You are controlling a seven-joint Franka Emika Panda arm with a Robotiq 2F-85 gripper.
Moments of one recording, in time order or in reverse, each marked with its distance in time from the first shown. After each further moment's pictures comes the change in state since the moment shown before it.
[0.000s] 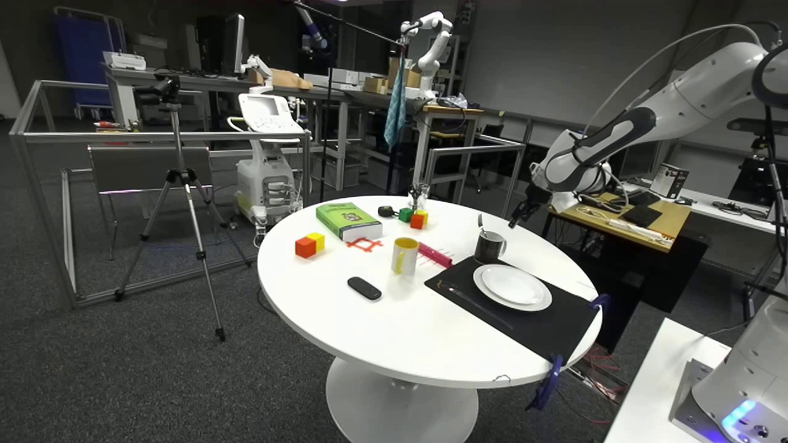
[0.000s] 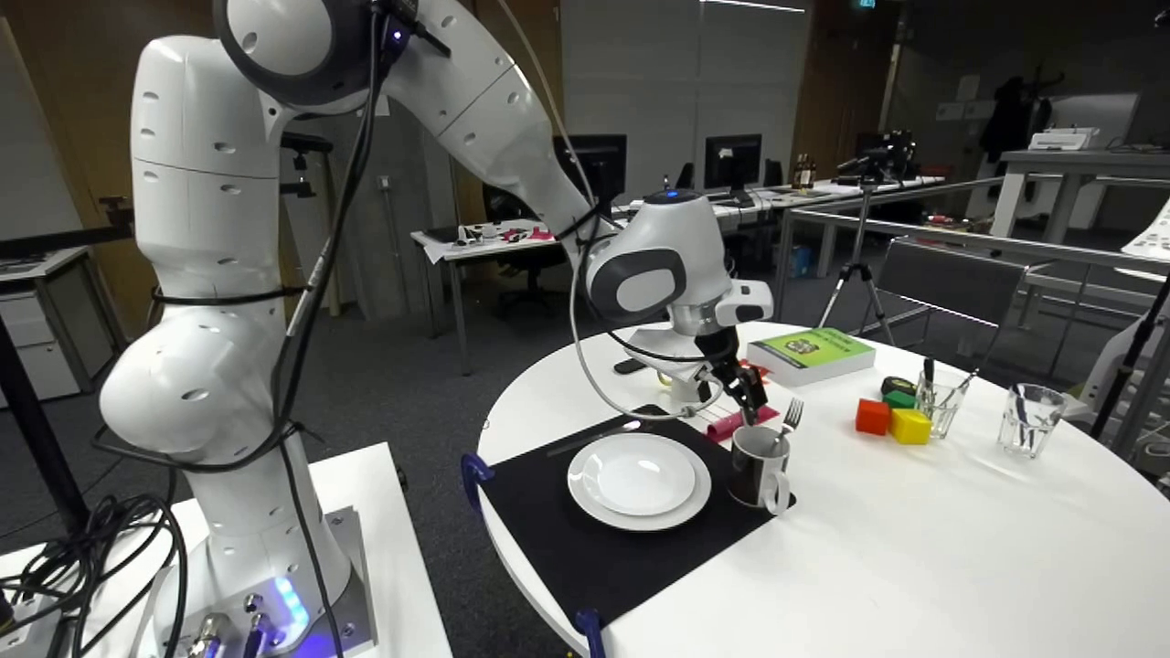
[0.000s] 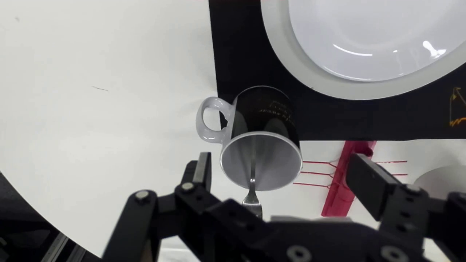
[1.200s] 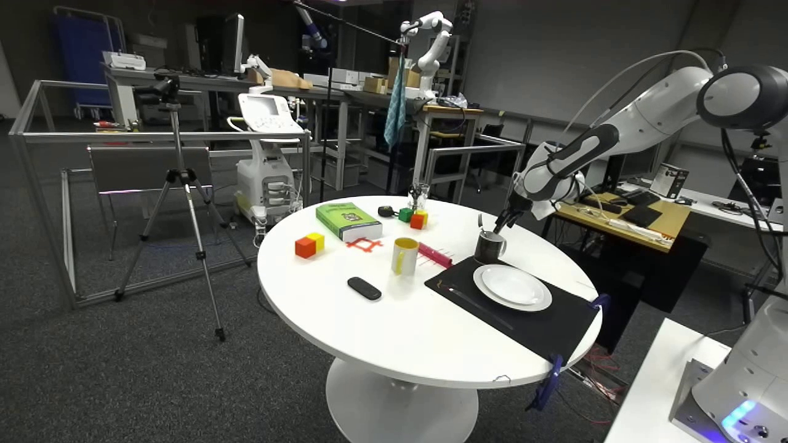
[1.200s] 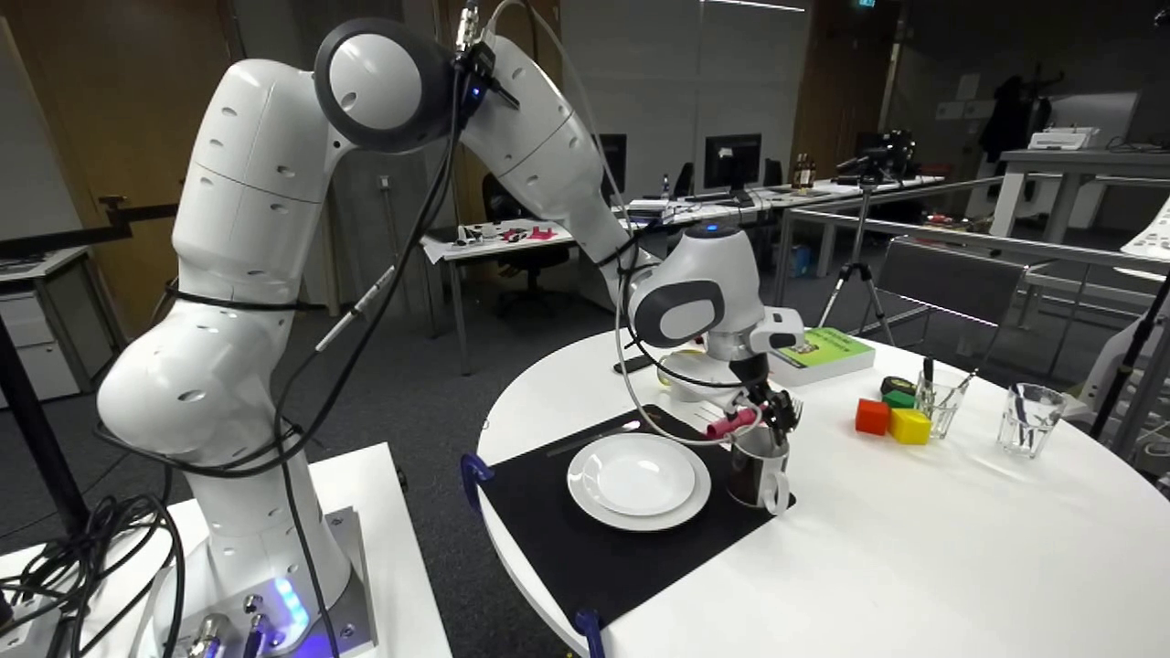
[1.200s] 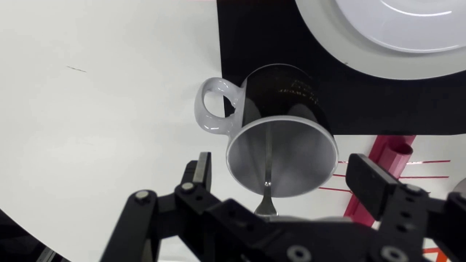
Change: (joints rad) arm -0.018 0.213 0.021 0.201 -0.003 0.000 0.004
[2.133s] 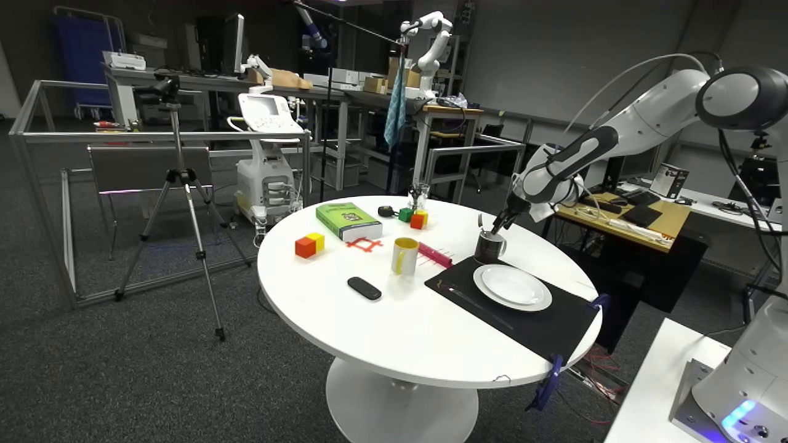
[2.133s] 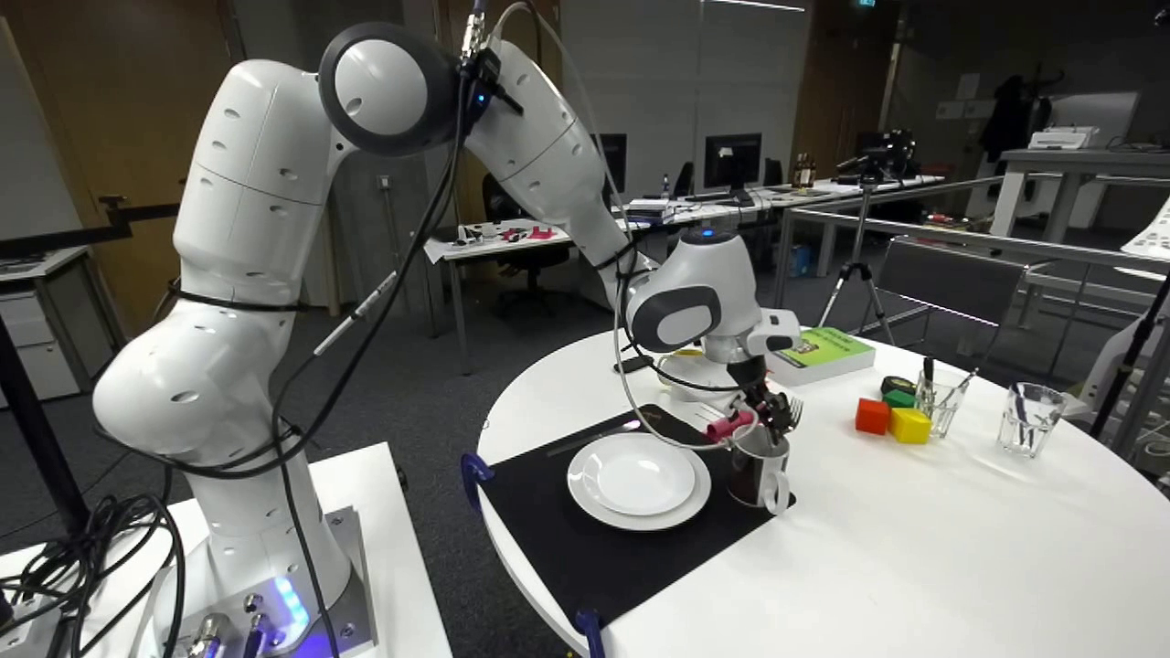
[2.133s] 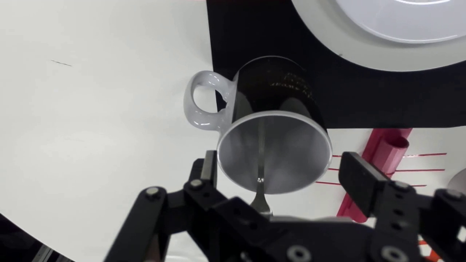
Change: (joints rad) arm -0.037 0.014 0.047 -0.005 0.001 0.044 0.004
